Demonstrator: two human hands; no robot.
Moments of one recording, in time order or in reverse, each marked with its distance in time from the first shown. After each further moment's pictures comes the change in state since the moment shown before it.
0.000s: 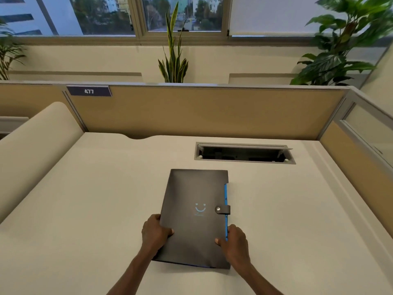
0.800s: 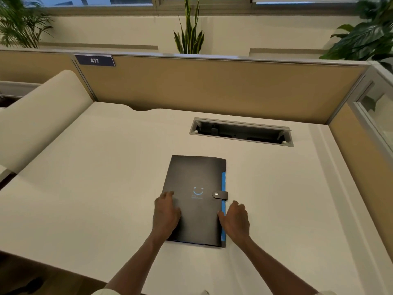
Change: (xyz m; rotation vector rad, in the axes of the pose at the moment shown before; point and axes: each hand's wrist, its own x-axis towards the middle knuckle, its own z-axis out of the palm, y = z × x) left_hand -0.077 0.023 0.109 0.356 0.124 0.159; right_hand 0.021 0.077 -0.058 -0.189 -0.084 -0.052
